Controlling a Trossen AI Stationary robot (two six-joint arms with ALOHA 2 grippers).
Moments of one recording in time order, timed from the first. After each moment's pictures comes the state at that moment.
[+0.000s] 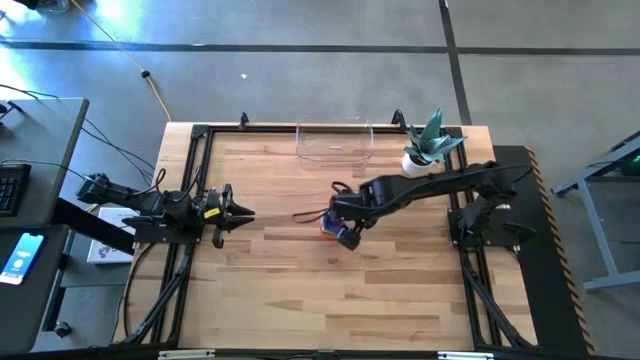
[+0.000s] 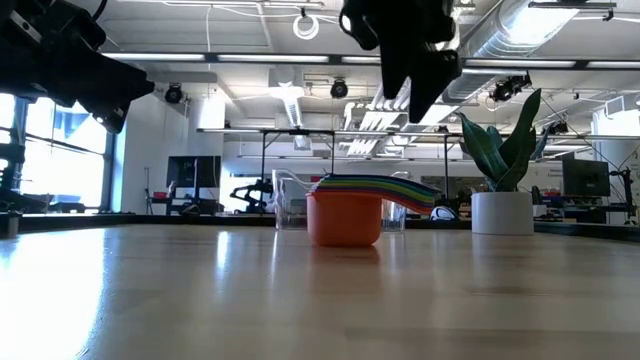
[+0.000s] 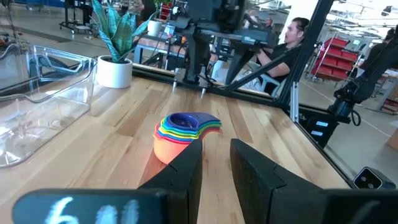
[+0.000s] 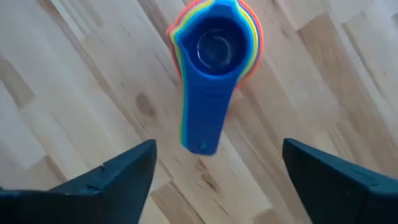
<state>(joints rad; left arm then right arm) -0.27 0.11 0.01 0.05 -0.27 -0.23 0.12 1.79 1.59 -1.13 0.04 0.70</state>
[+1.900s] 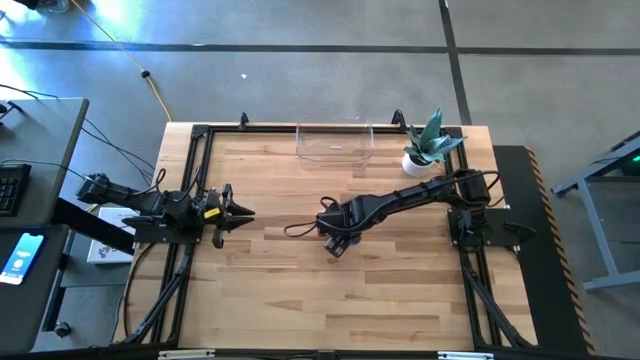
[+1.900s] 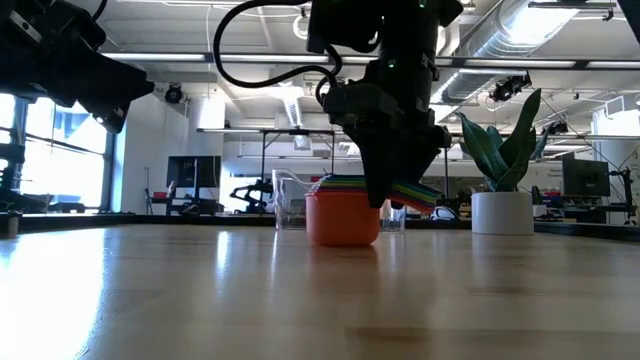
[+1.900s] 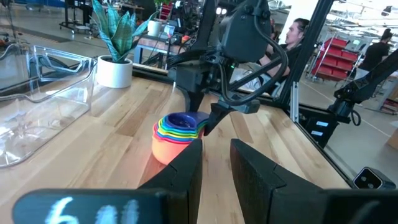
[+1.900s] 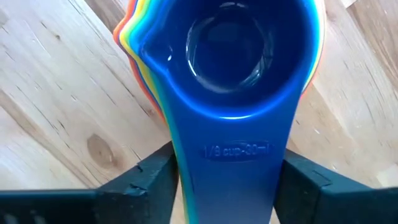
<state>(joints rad) -0.27 0.11 0.01 0.05 -0.27 -0.23 0.12 1.99 1.48 -0.90 0.09 0.78</state>
